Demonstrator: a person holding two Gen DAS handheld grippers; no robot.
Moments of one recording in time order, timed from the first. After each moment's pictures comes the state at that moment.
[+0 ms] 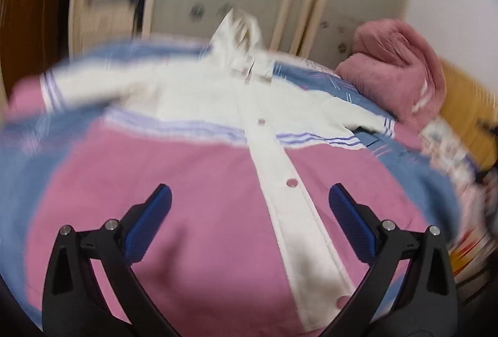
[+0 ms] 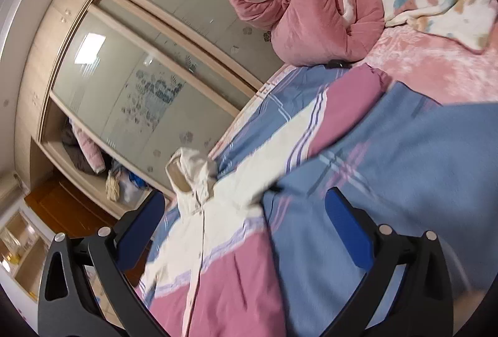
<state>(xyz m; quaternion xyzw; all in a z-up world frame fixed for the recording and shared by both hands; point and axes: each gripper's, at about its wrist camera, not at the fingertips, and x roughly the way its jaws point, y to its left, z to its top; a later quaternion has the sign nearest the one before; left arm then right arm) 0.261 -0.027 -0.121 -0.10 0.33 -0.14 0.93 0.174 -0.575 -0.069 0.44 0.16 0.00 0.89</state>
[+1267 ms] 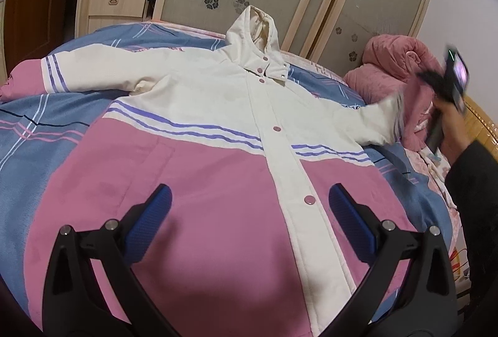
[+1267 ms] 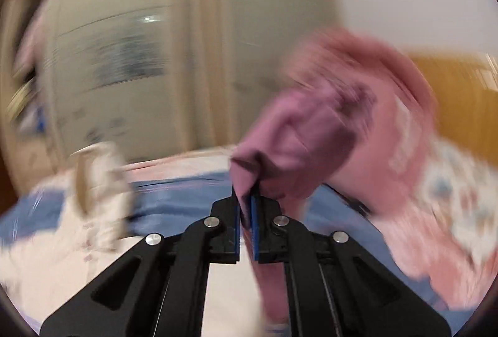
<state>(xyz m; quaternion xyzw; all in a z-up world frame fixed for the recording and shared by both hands) 0.280 0.000 -0.118 -0.12 0.33 -0.13 0.93 0.439 -0.407 0.024 0.03 0.13 -0.15 0.98</state>
